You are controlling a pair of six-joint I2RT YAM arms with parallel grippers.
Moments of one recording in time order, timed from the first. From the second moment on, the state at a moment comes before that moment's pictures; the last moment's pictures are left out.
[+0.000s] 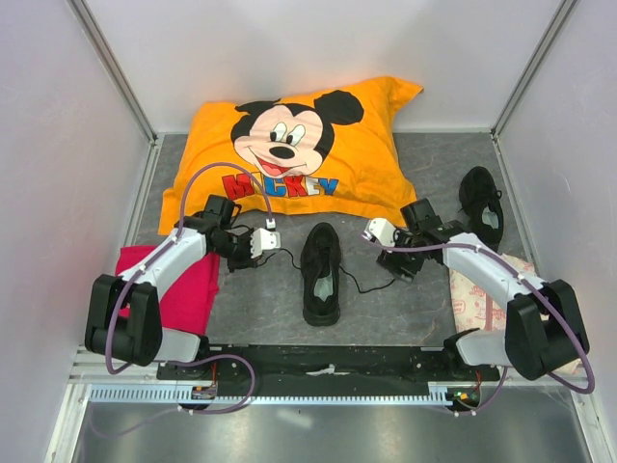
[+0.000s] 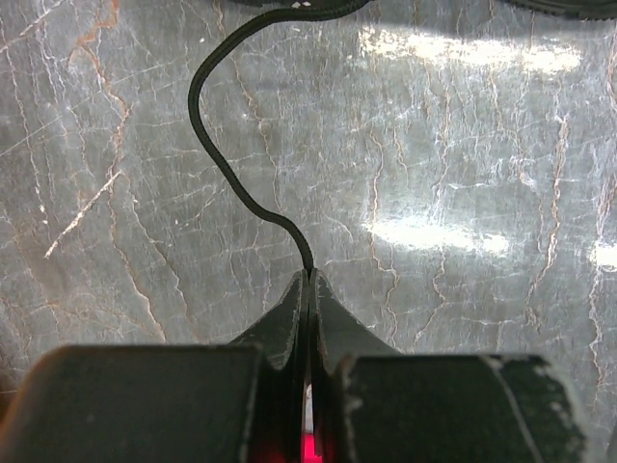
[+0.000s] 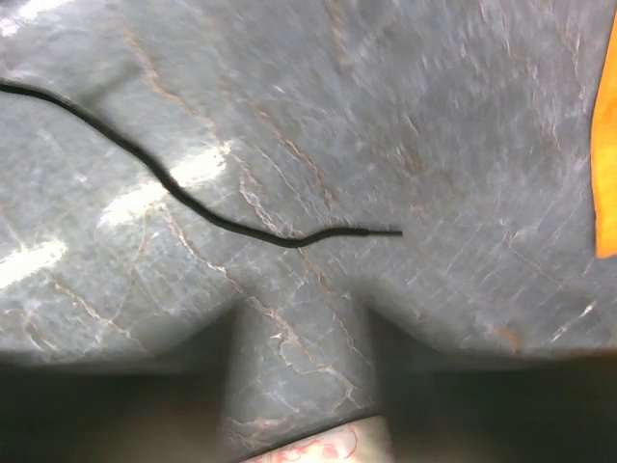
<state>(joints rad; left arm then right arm) -0.24 1.38 0.84 -0.71 0.58 1.14 0.38 1.34 0.81 -0.65 -0.22 -0.70</state>
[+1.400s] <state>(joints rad) -0.27 0.74 0.94 -0.82 0.82 1.03 0.49 1.48 1.32 -0.46 -0.37 -0.61</state>
